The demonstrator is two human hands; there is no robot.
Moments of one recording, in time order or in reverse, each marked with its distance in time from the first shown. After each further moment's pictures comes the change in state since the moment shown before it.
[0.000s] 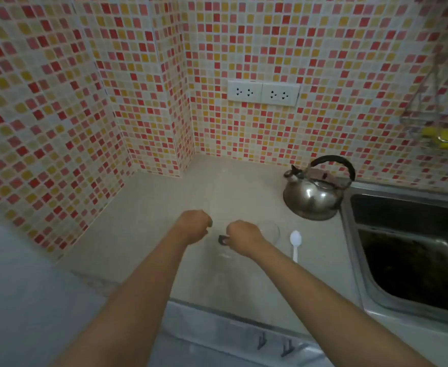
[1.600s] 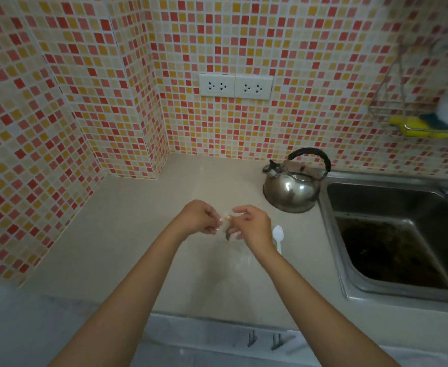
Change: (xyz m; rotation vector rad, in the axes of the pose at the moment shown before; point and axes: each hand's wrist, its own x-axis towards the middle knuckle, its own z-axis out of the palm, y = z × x) left_hand 0.003 0.052 -0.053 -1.032 -0.098 -0.109; right_hand -0.036 0.028 -0.027 1.190 0.488 0.384
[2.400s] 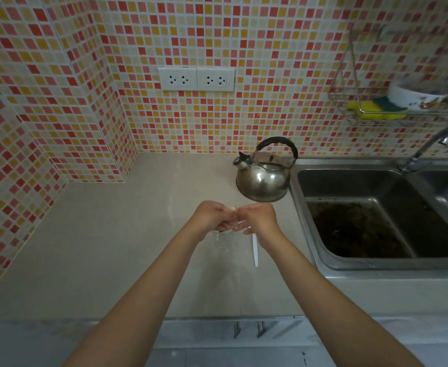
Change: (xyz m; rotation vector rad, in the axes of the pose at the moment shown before) left_hand 0.016 0.035 0.080 -0.251 -0.111 0.016; right_hand 0.003 0.000 -0.067 0.079 0.051 0.249
